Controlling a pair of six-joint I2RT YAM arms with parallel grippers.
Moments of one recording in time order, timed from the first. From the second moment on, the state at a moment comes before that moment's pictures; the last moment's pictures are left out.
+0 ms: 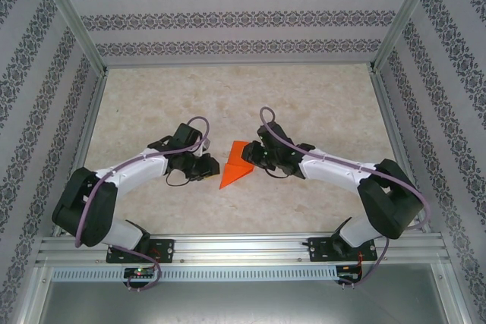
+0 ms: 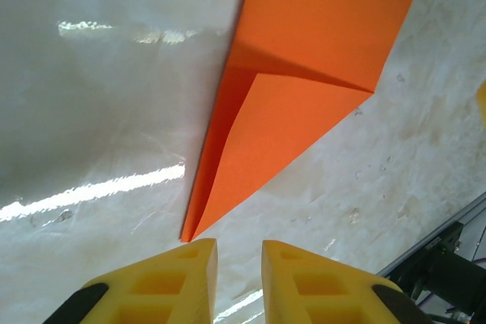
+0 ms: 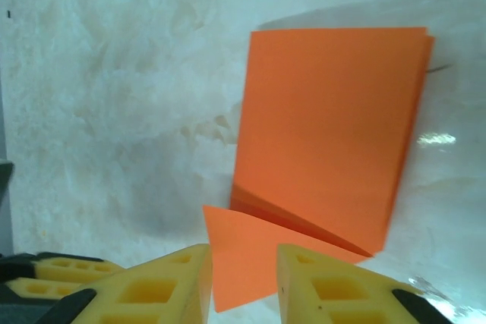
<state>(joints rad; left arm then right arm) -0.50 1.45 0.79 -0.44 0.50 -0.73 0.72 1.50 0.81 -0.14 -0.13 0.94</state>
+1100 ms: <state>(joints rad) -0.57 1.69 0.96 -0.44 0.39 -0.69 0.70 1.65 0.69 0.14 -0.29 0.97</state>
